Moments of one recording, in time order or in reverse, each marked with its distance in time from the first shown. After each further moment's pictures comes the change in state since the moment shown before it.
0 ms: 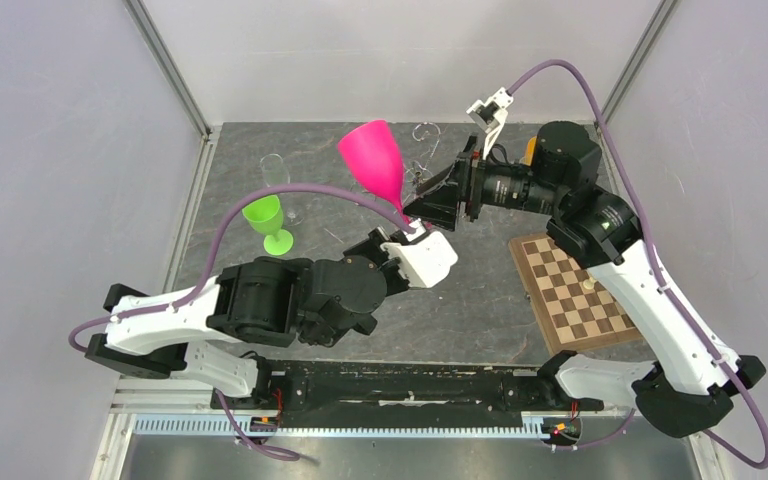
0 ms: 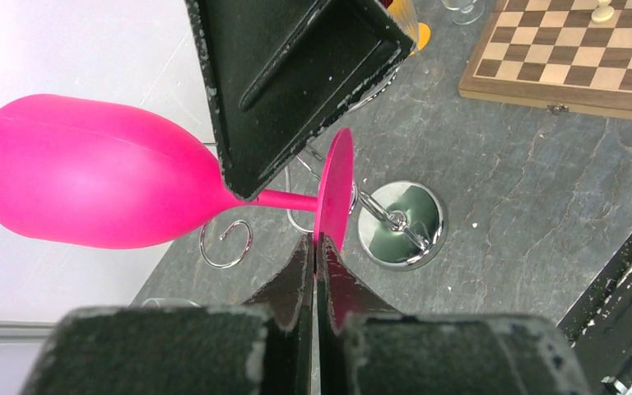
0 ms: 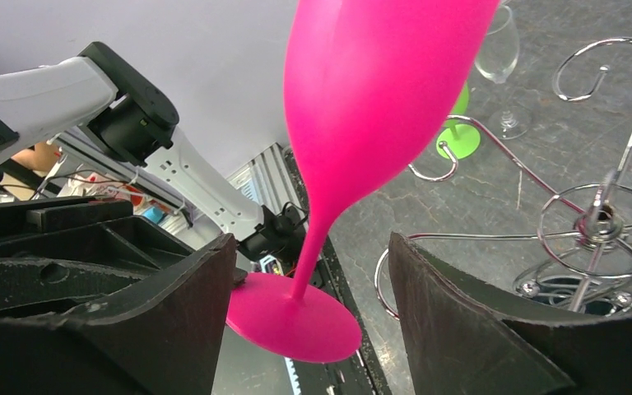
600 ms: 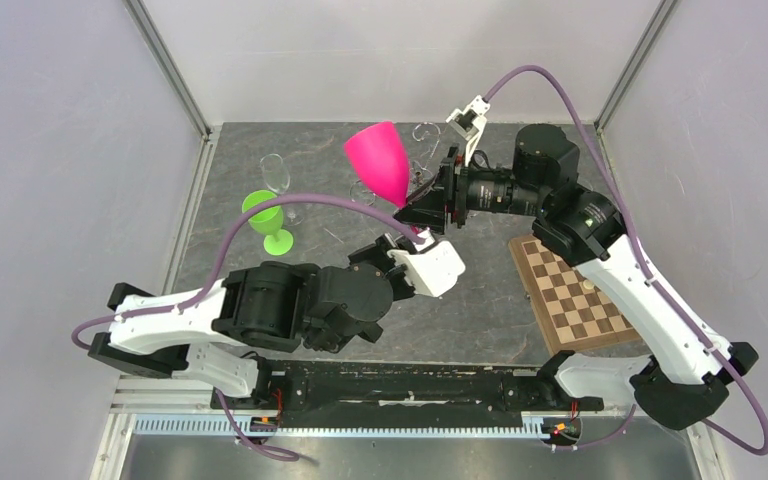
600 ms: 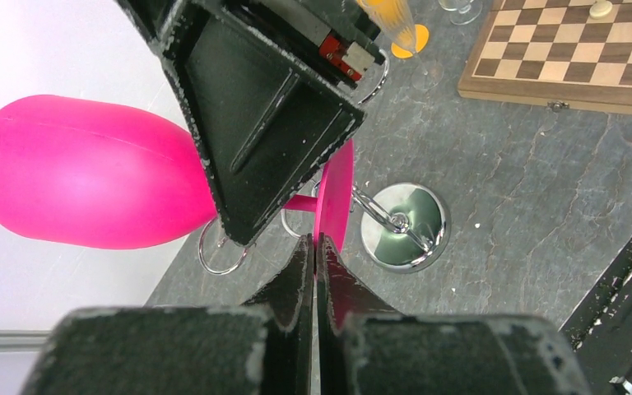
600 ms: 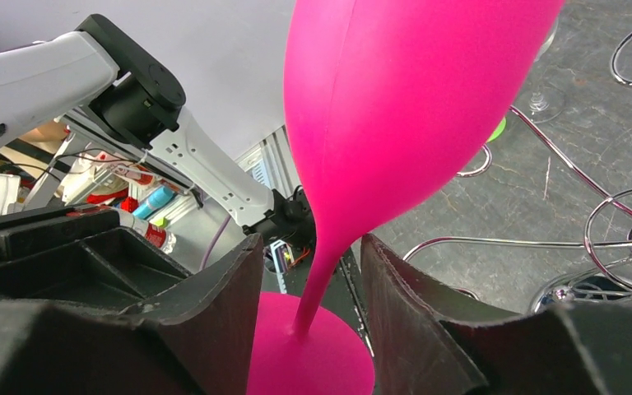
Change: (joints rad) left arm -0.024 0.012 -0.007 0.017 -0.017 0.029; right arm 0.066 0.035 -0.006 0.000 -0.005 -0.003
